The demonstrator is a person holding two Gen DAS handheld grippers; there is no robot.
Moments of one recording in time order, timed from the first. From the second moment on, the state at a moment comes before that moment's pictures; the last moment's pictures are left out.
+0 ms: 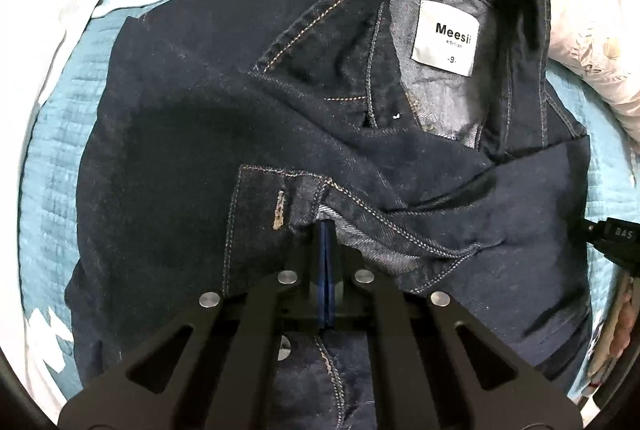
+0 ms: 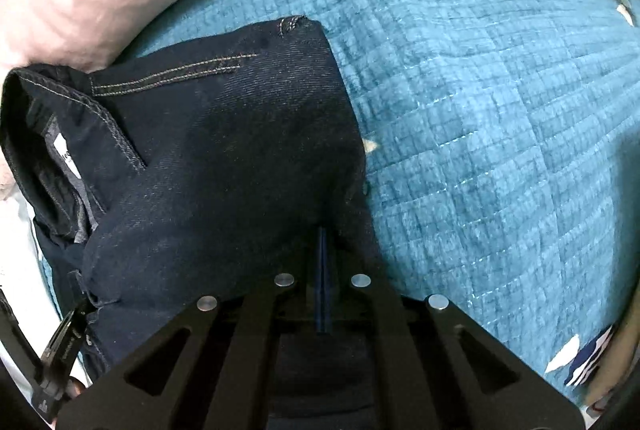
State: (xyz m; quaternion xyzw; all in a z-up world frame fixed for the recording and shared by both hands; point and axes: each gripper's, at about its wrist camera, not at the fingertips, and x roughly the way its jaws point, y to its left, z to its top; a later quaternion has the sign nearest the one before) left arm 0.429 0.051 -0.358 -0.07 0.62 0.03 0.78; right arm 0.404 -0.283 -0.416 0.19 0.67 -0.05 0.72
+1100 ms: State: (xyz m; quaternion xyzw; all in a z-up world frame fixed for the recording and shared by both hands) left arm 0.417 0.170 -0.273 -0.12 0.59 0.08 0.79; right arm 0.400 -0.317 -0.297 0.21 0.62 -0.03 0.76
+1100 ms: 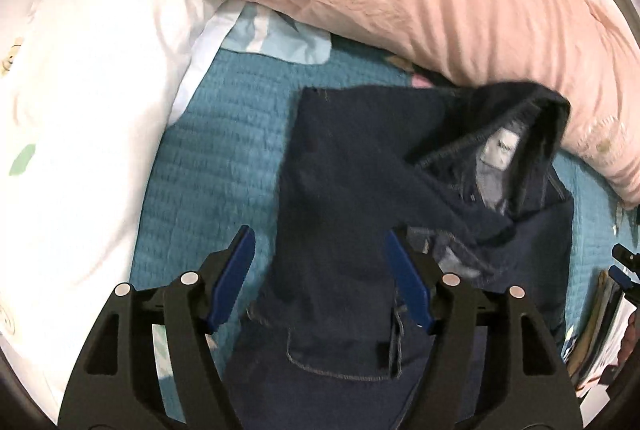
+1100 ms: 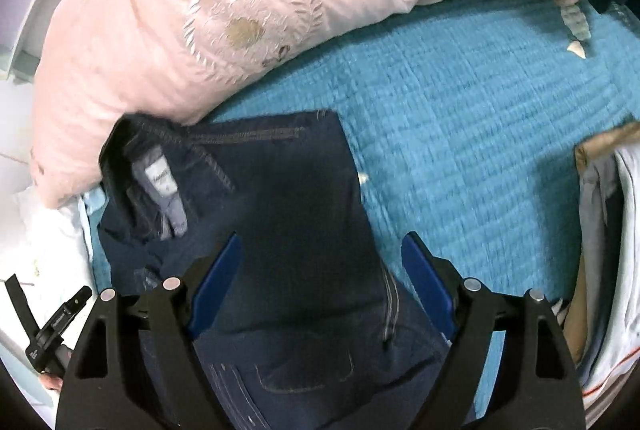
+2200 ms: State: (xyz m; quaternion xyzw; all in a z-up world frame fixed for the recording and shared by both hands) left arm 0.533 0.195 -0.359 -0.14 0.61 0.05 0.78; right arm 0.510 -0.301 -0.391 0.15 0.69 -0.11 0.70
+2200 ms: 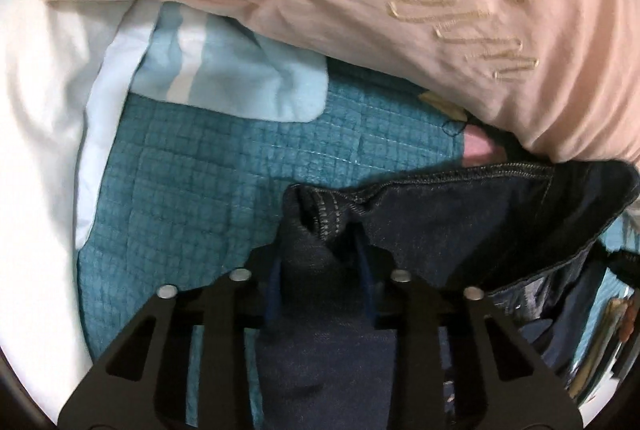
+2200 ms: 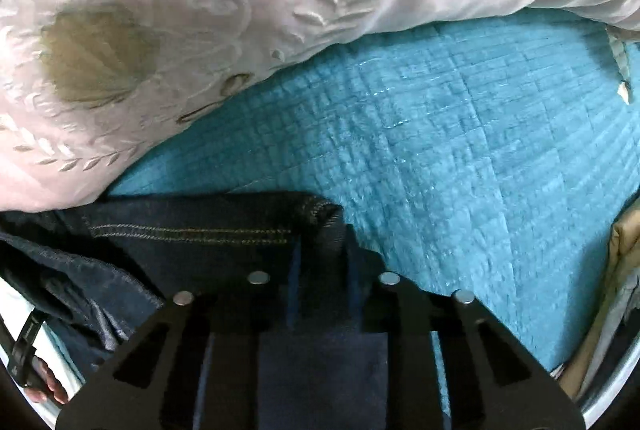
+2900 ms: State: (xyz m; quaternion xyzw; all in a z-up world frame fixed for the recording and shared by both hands) left arm 0.450 0.177 -0.262 -0.12 0.57 0.01 0.81; right arm 0.423 -0.302 -0.277 0.14 0.64 -0.06 0.76
